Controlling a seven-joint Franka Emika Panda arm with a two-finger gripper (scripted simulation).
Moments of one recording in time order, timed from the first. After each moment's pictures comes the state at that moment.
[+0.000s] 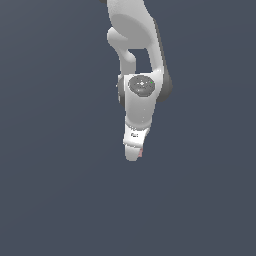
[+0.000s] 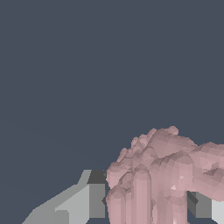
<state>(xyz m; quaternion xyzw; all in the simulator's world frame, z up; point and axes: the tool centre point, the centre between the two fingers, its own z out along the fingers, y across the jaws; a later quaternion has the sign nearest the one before) 0.012 0.034 0.132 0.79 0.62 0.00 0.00</state>
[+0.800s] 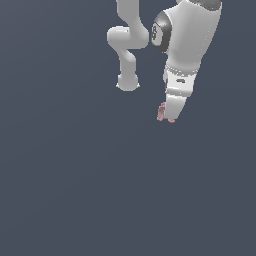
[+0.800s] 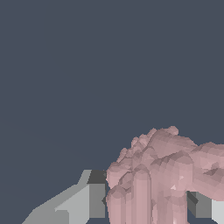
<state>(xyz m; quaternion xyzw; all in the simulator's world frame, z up) -0.054 0.148 0.278 0.79 0.62 0.00 0.00</state>
